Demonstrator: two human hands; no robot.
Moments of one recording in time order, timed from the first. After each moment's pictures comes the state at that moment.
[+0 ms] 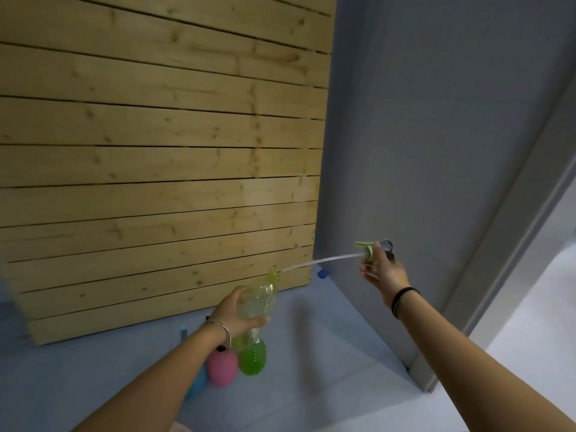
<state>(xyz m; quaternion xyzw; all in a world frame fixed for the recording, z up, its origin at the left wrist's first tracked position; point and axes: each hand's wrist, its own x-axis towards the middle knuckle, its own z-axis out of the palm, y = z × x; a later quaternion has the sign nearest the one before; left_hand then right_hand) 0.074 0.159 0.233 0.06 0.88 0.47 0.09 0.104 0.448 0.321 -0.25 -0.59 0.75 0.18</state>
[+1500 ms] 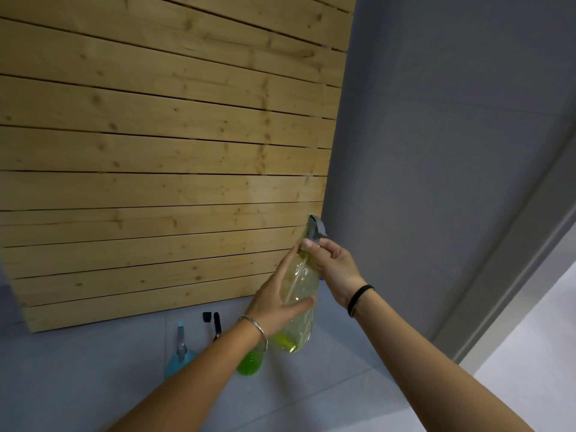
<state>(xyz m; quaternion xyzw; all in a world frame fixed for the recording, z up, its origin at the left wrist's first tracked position) 0.102 0.215 0.285 0.23 0.76 0.61 0.02 0.088 0.355 0.336 -0.03 -0.67 0.74 0.05</state>
